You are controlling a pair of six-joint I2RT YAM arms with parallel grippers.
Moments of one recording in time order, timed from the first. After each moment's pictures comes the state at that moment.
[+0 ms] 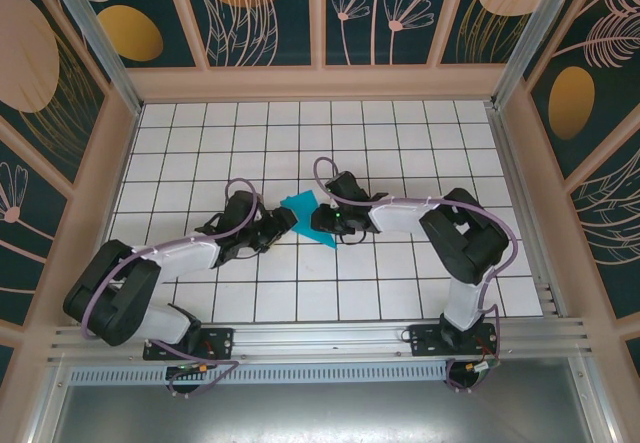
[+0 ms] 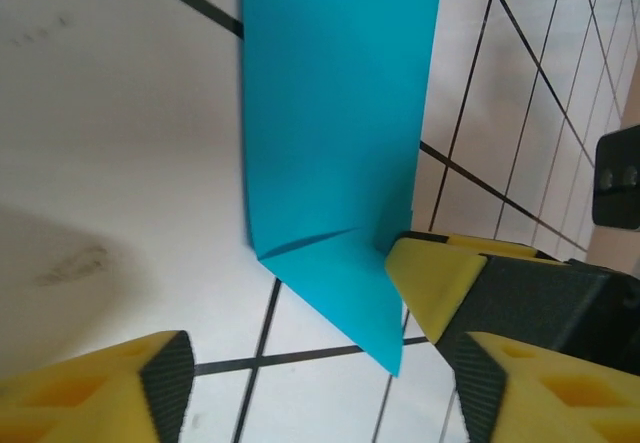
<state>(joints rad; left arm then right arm) -0.55 1.42 0.51 0.15 0.30 -1.16 0.74 1.83 0.96 -0.08 -0.25 0.76</state>
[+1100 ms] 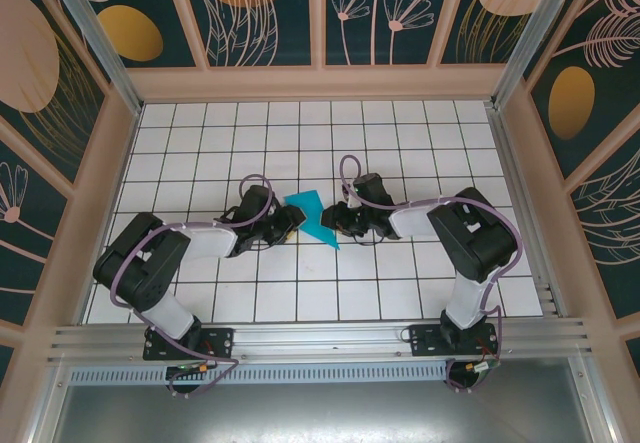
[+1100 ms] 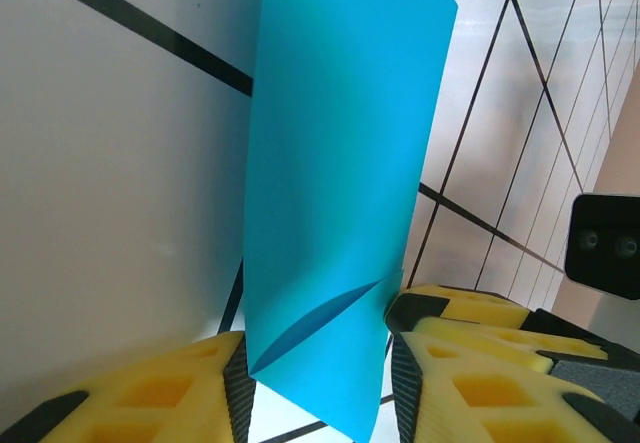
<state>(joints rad) -0.57 1.63 0.61 0.27 0.31 -1.25 0.60 1.80 0.77 0.23 -0.53 0.84</state>
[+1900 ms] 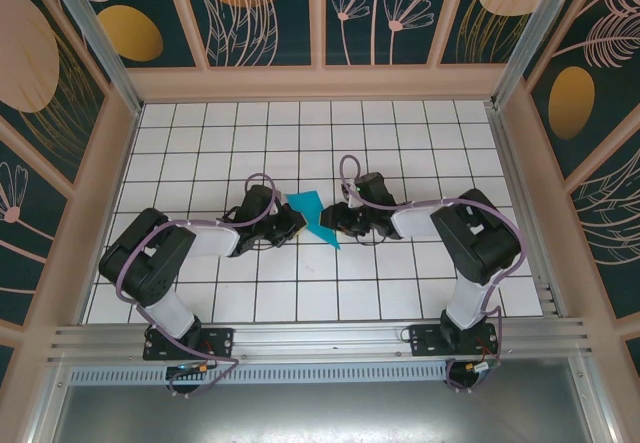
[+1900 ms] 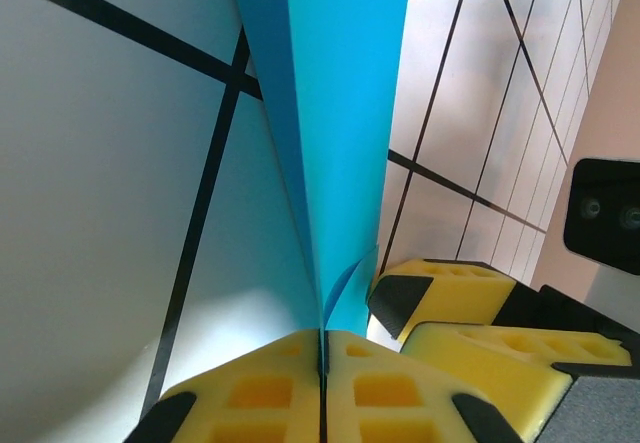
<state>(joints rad) -0.57 1.67 0.61 0.34 0.39 -1.23 0.60 1.78 0.76 0.21 -0.54 0.76</state>
